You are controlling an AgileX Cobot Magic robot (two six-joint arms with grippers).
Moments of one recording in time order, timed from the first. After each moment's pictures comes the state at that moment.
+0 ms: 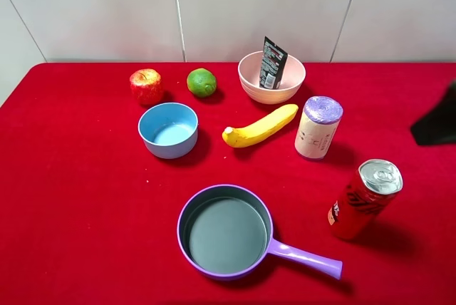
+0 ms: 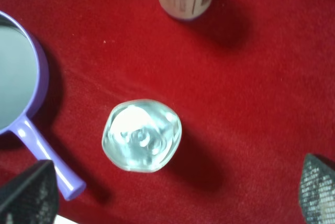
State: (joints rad) left arm -0.13 -0.01 -0.50 -0.16 1.08 0.27; right arm 0.44 0.88 -0.89 -0.01 1.22 0.02
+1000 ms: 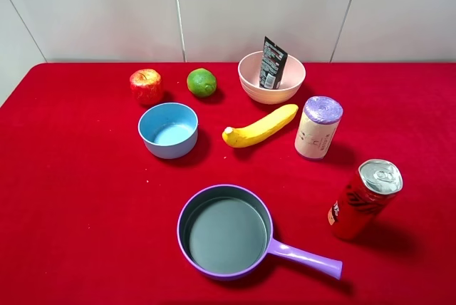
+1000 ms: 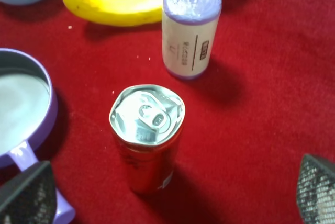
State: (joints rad) left arm -0.13 -0.01 -0.50 -0.16 1.08 0.27; right arm 0.44 0.20 -0.50 0.01 1.04 -0.07
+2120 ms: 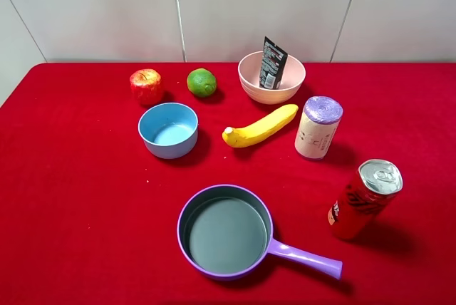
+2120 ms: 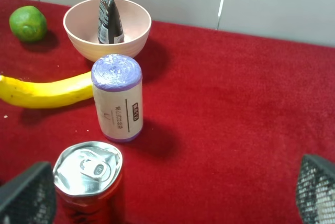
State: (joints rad) left arm -0.13 -0.01 -0.50 -0.16 1.08 0.27; right arm 0.15 -0.01 -0.50 0.07 1.02 -0.12
